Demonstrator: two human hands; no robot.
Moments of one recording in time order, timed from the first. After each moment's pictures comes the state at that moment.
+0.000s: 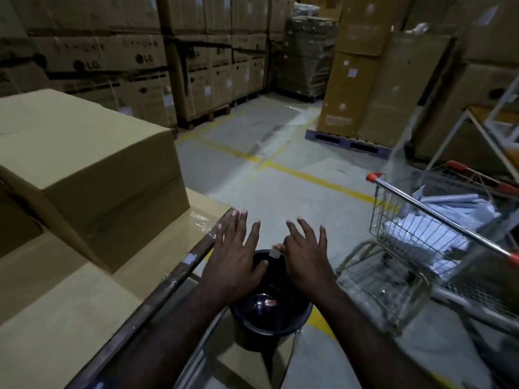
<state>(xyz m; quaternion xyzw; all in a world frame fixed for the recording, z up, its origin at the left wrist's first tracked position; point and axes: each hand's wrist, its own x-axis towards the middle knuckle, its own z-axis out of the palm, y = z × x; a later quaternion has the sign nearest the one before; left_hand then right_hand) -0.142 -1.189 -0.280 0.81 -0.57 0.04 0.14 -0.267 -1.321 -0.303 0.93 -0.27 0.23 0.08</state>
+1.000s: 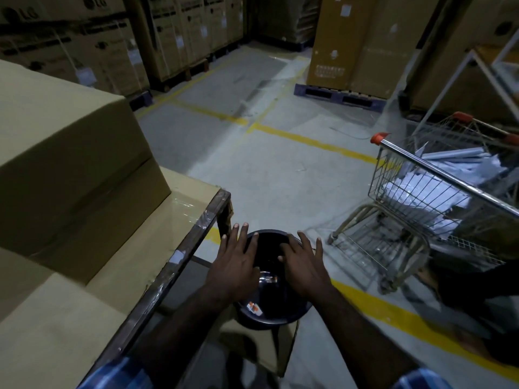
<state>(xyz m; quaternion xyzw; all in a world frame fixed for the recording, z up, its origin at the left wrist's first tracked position) -0.109 -1.229 -0.370 0.79 -0.60 -0.08 0.05 -0.252 -1.344 -0.390 0.93 -0.35 -0.02 -0.07</state>
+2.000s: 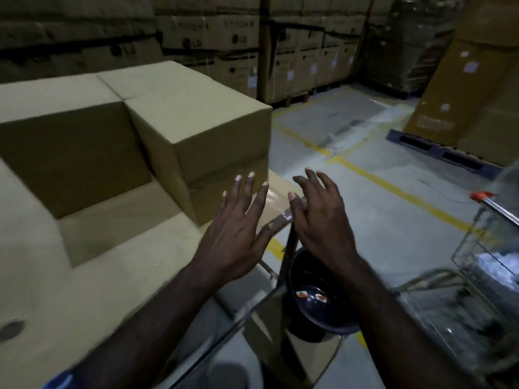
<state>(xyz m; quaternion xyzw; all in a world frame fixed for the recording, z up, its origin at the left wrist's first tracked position) -0.103 -1.065 -0.234 0.86 -0.45 0.09 0.23 -0.173 -1.233 -0.230 0.92 -0.12 0.34 -0.14</state>
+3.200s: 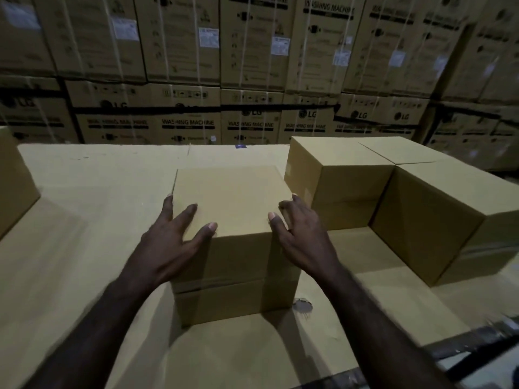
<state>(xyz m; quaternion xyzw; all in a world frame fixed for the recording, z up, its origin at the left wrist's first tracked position) -0.048 -0.443 -0.180 0.97 0.01 0.08 0.25 -0.020 -0.692 -0.181 0.94 0.09 0.15 -0.28</state>
